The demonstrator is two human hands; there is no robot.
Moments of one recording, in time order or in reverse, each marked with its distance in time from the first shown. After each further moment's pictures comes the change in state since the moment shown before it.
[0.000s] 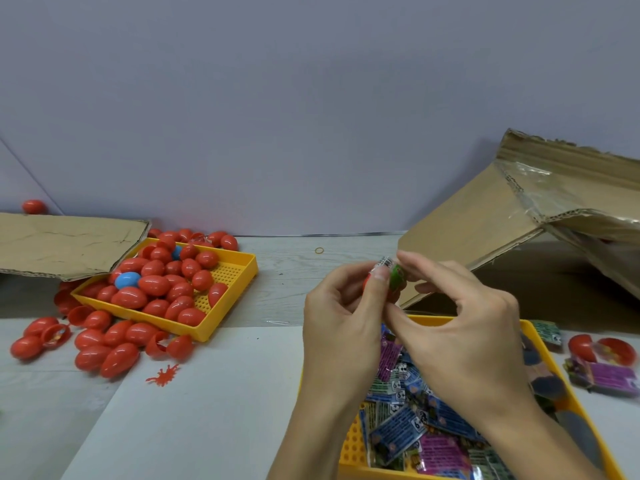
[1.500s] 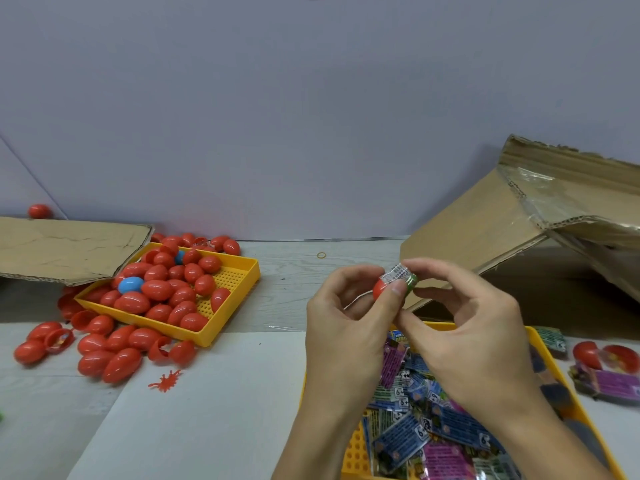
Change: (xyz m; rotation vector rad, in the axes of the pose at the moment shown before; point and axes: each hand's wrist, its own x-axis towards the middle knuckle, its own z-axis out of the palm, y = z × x) left_hand -0.002 0.004 -0.001 -0.061 -0.015 -0.021; right_hand 0.002 0.013 0.001 0.258 -0.064 0.130
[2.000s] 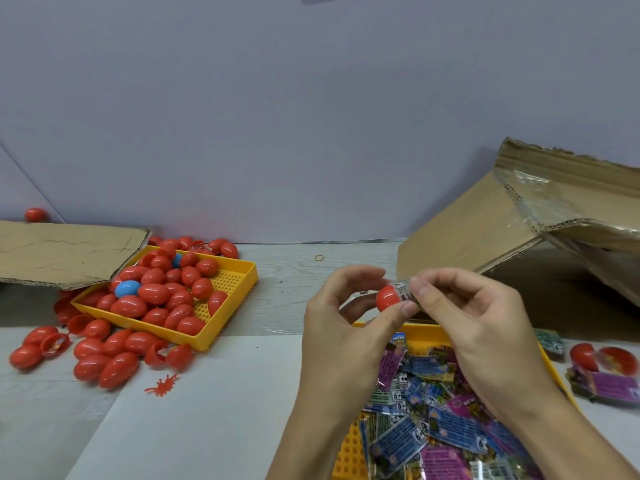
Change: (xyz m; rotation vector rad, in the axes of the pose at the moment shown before) left_hand 0.001 0.004 -0.005 0.191 -0.048 0.032; right_hand 0.009 0.002 -0.010 0.300 -0.024 0.209
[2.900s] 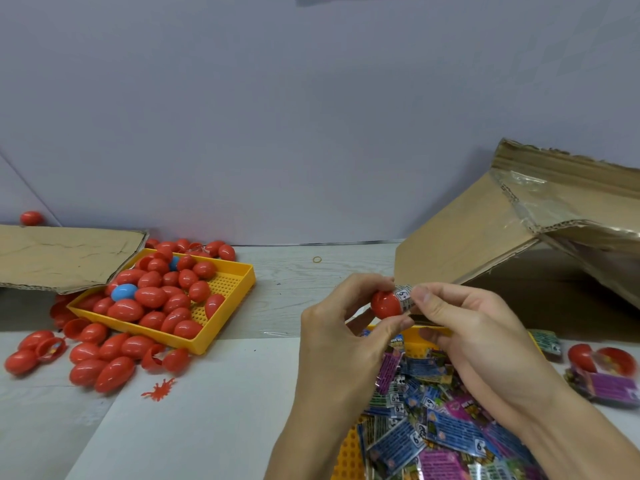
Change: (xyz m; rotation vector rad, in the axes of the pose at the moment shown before) left_hand 0.001 -0.007 -0.004 0.246 -0.066 0.220; right_hand 0.001 -0.002 -0.004 0.142 -0.107 0.359
